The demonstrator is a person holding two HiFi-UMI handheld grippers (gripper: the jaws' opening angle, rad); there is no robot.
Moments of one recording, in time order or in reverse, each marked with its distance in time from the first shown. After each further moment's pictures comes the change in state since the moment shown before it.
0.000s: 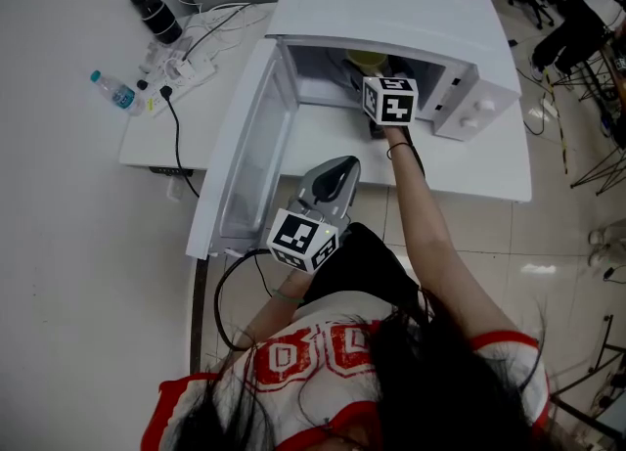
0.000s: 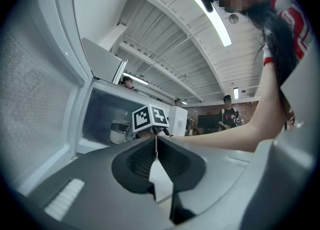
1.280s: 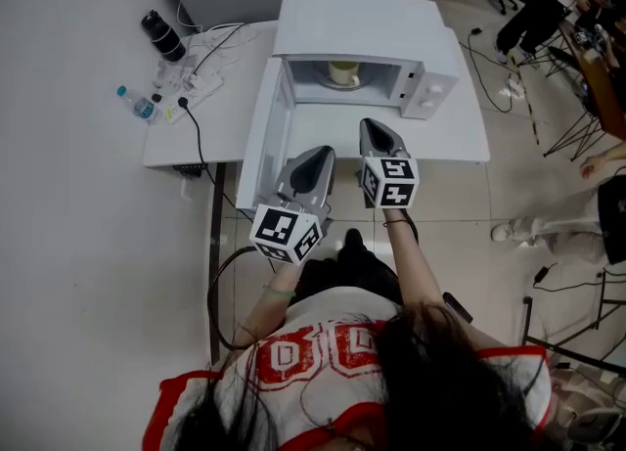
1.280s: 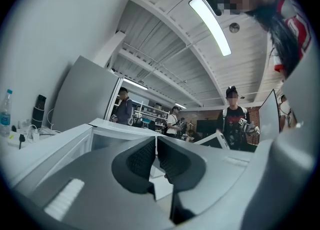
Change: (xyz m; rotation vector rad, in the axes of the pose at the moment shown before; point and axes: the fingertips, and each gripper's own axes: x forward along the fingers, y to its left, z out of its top) left arm -0.075 -0.048 0.132 -0.015 -0.014 0.002; right arm -0.236 0.088 0.024 0.093 0.005 -0.083
